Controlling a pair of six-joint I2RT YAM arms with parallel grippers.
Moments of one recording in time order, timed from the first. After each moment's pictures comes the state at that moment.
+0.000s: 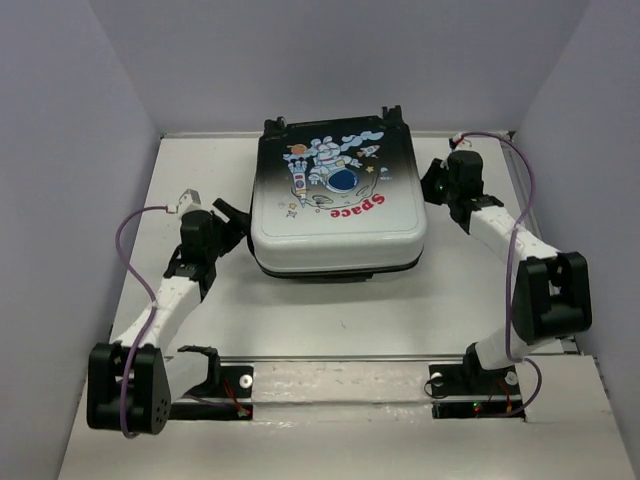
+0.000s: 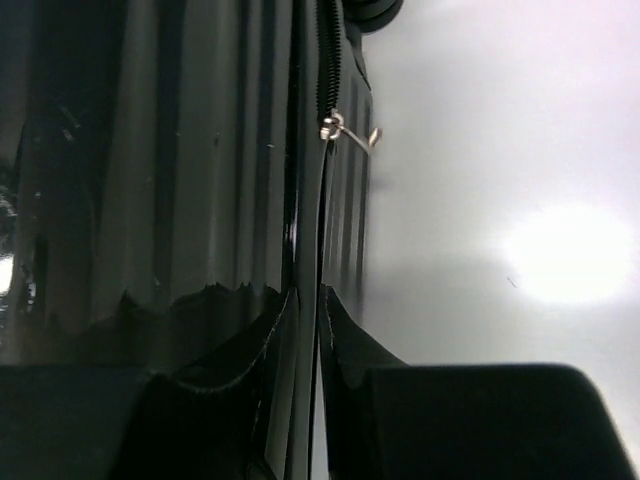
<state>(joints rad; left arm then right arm) -0.12 1.16 0.57 0.14 0.04 -0.84 0.17 1.48 1.01 -0.03 -0.08 0.44</state>
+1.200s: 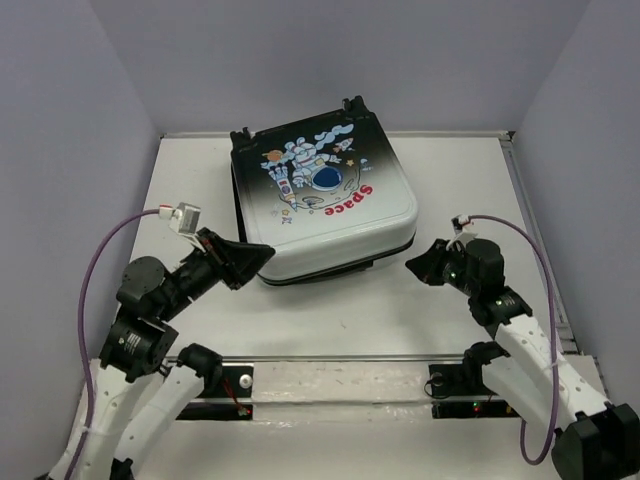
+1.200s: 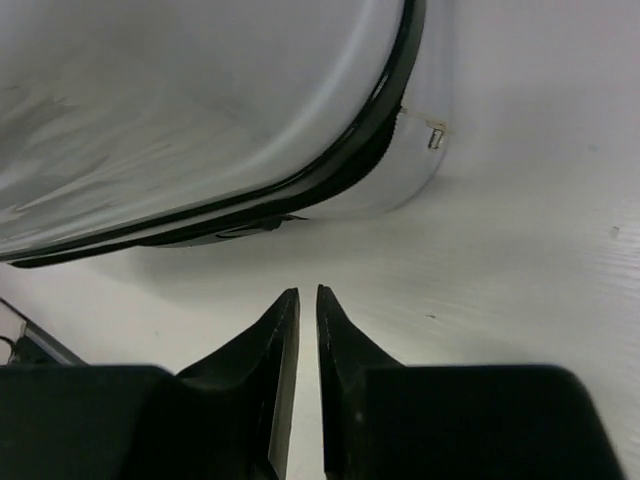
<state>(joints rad) -0.35 0.46 0.86 -0.35 0.42 -0.68 0.29 0.67 0.41 -0.14 -0.28 0.53</state>
